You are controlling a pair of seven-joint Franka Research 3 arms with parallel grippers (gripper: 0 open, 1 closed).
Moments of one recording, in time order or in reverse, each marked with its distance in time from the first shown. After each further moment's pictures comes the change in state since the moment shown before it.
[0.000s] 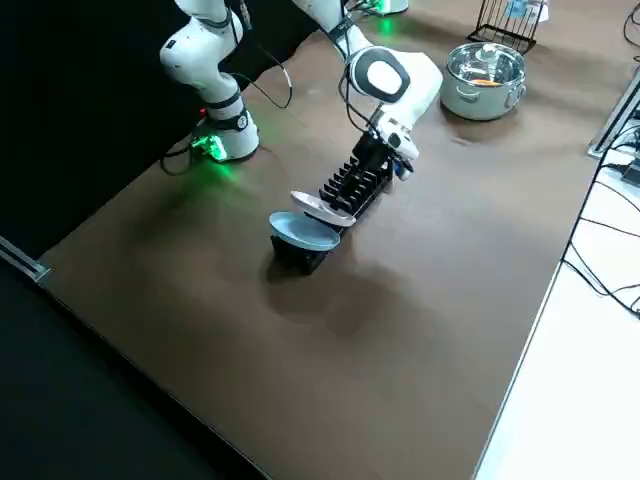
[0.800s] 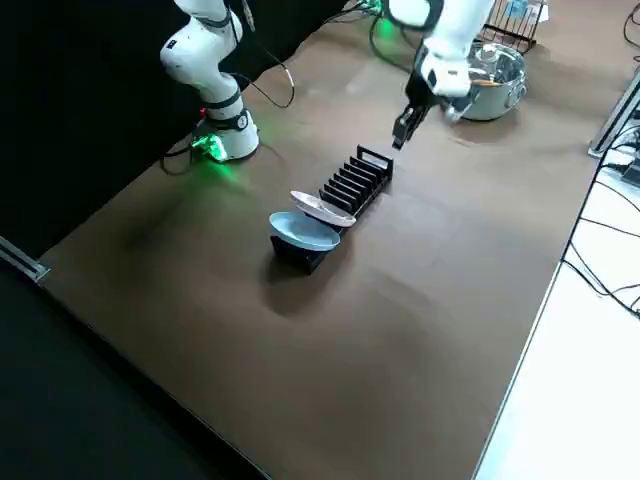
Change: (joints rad) left arm -0.348 -0.256 0.397 0.017 -0.156 -0.189 0.081; right arm 0.015 -0.038 0.019 0.385 0.692 -0.149 0.002
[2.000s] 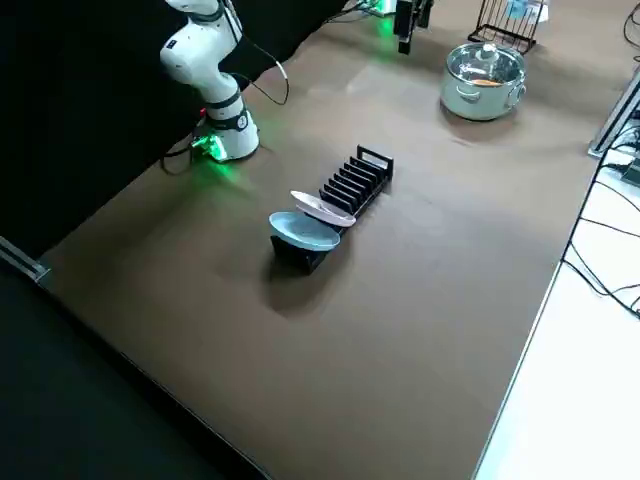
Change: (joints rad) left arm -0.002 0.006 -0.002 -0.006 -0.003 0.007 0.025; right arm 0.006 -0.229 -0.005 0.146 0.120 -0.188 -0.169
